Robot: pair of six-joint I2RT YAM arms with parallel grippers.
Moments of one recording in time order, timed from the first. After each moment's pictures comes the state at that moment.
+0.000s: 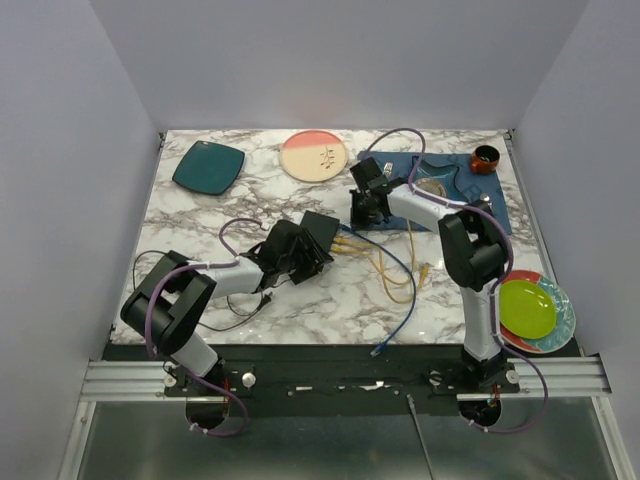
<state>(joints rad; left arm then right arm) -0.62 1.58 0.64 0.18 0.07 -1.14 0.54 2.14 1.59 -0.51 -0.01 0.50</state>
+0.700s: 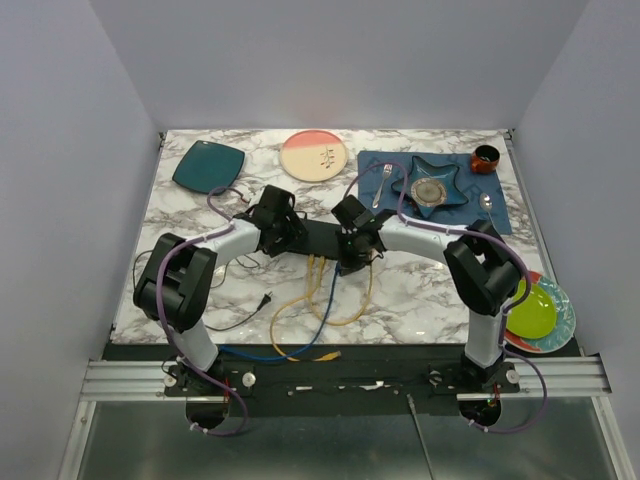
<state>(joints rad) -0.44 1.70 0.97 -0.21 -0.04 -1.00 0.74 1.91 1.26 -0.52 -0.09 0.62</state>
